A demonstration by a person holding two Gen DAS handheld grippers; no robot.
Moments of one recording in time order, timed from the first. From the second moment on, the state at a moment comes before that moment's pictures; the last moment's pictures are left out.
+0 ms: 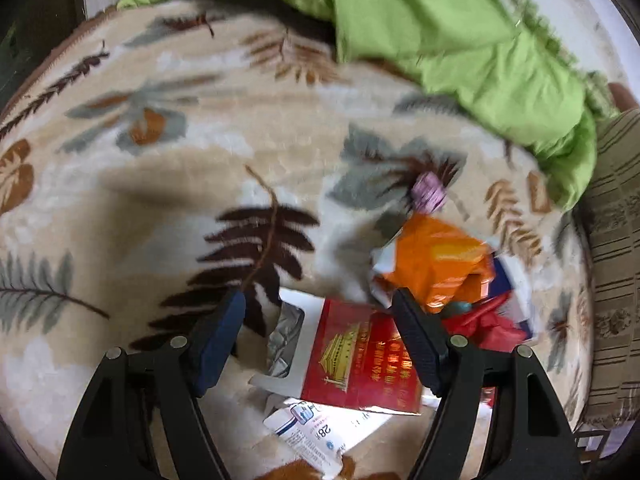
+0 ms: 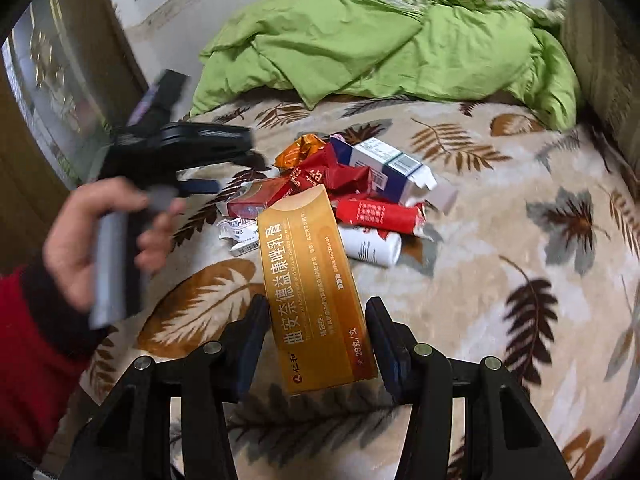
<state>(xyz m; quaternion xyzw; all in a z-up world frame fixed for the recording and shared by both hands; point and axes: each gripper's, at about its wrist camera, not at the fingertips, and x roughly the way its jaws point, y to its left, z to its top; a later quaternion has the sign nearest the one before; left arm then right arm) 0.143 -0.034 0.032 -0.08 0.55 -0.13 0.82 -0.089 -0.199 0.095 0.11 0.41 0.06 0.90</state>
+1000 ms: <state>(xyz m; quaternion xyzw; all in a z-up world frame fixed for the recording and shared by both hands) 0.050 -0.057 0.056 -0.07 0.53 -0.13 0.84 -0.132 -0.251 0.090 0.25 0.34 -0.06 0.90</state>
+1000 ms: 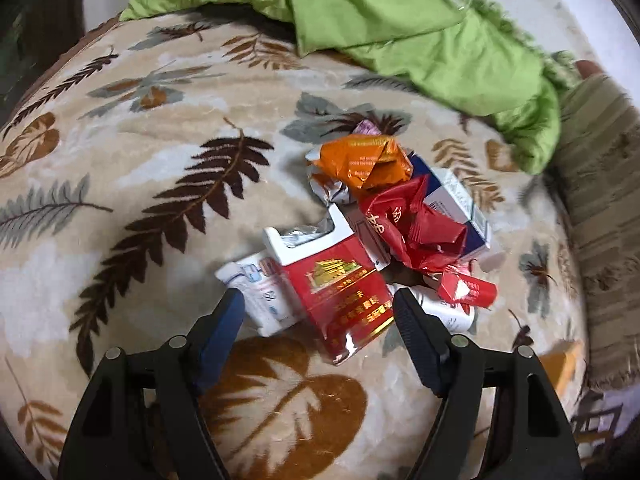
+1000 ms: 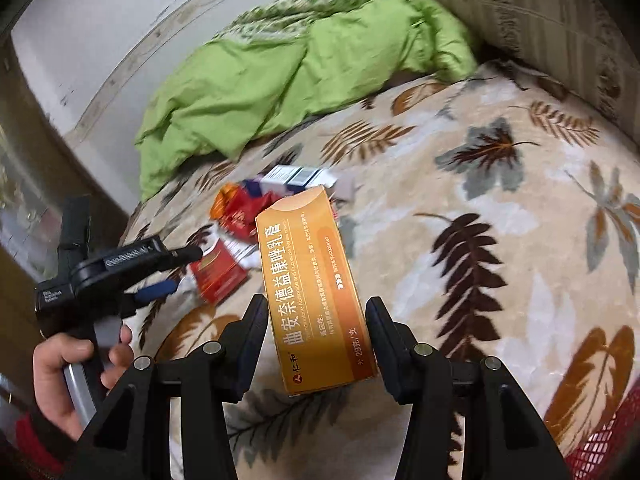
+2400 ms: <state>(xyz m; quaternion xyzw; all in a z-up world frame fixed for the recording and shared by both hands) -0.079 -0.008 0.069 0.01 0.37 -0.10 0.92 -0.121 -0.206 0.094 0.16 0.34 -0.03 0.93</state>
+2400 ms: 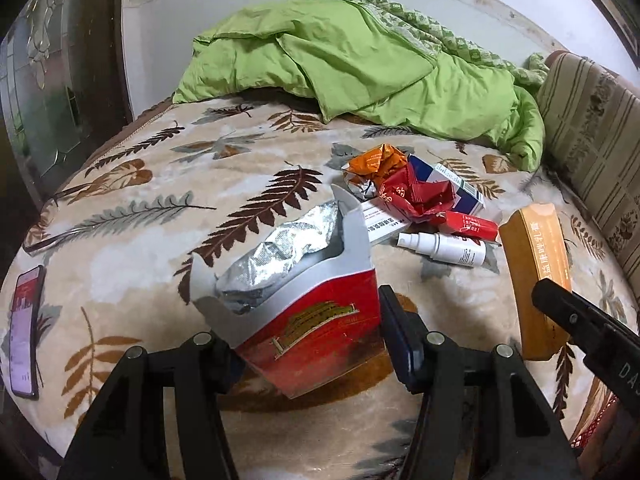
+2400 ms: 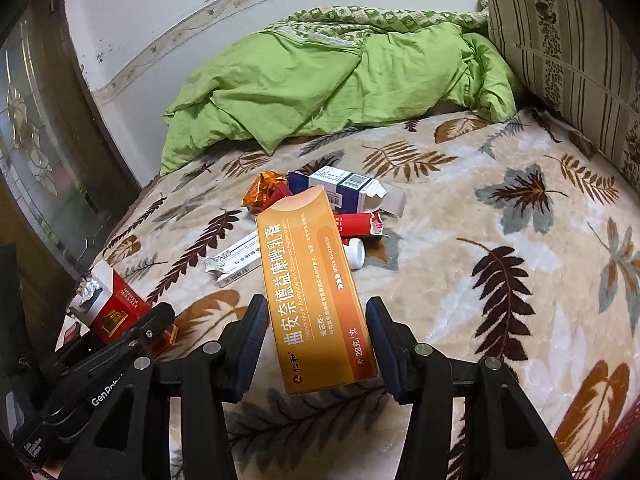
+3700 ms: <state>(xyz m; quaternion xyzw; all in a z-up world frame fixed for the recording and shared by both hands) -0.082 -0.015 0.070 0.02 0.36 -0.10 0.93 -0.119 -0.203 0.093 0.15 0.35 -0.04 0.93</state>
